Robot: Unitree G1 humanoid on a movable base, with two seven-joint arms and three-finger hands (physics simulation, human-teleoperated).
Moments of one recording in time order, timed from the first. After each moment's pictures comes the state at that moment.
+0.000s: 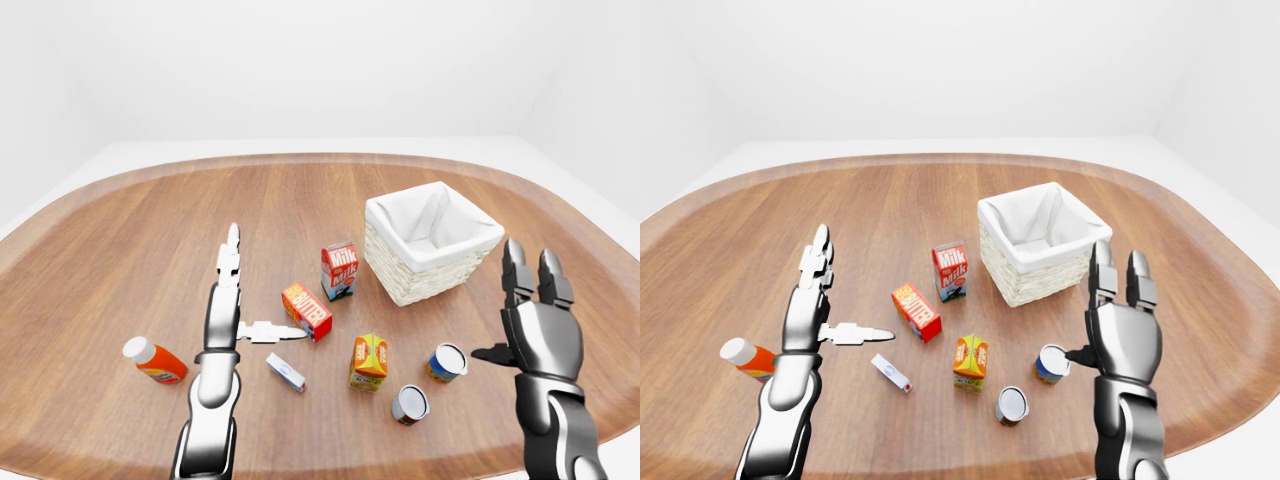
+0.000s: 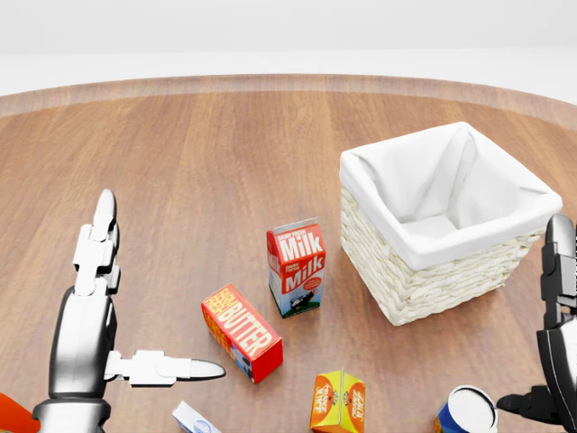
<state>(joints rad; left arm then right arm) 0.08 0.02 -0.01 -0.25 0.28 -0.09 0.02 0.24 -0.12 -0.31 -0.35 -1.10 -0.09 -0.13</state>
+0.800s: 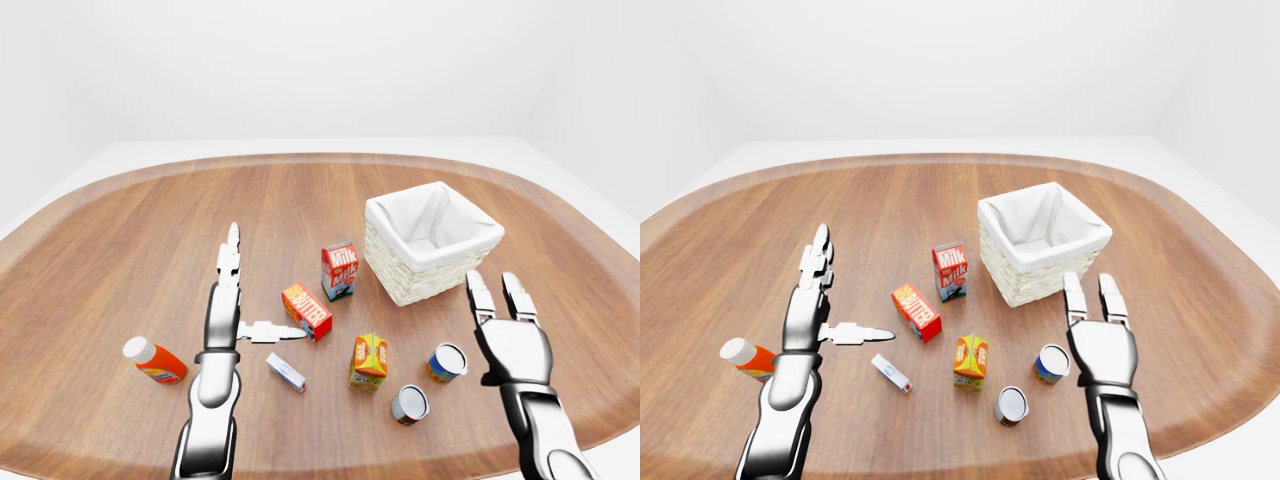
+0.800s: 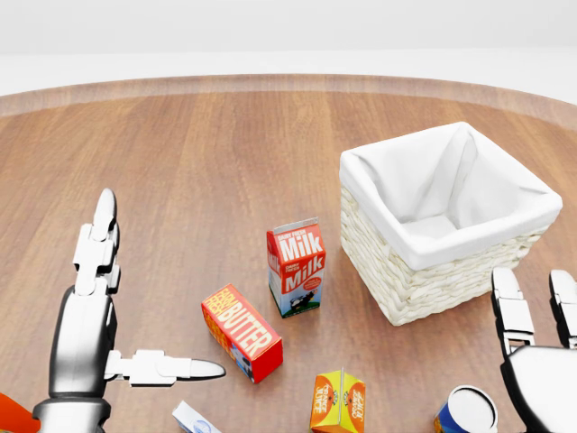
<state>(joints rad) 0.07 0.02 -0.01 -0.25 0.29 -0.09 0.02 0.25 -0.21 -0.24 -0.13 -1.39 -0.09 -0.15</state>
